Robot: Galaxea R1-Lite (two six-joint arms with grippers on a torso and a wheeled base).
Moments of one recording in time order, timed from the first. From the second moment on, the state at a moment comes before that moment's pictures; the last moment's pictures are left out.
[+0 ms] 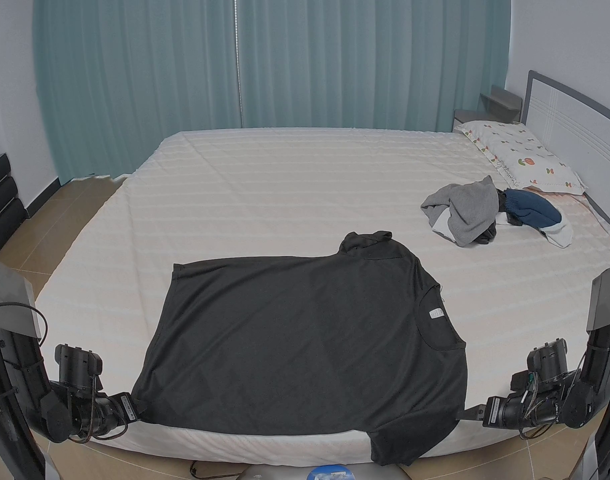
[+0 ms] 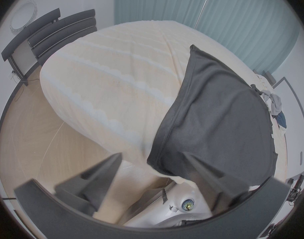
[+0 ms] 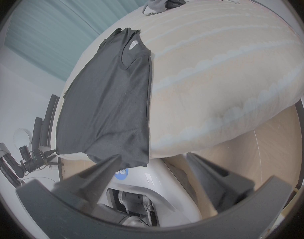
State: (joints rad) left arm 0.02 2.09 -0.02 -1.10 0.04 -0.47; right arm 0.12 2.13 -0.02 -1.13 0.23 0.47
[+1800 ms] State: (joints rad) left arm 0.05 1.97 -0.19 -1.14 -0.12 -0.76; right arm 0.13 2.11 -0.02 -1.40 0.25 0.73
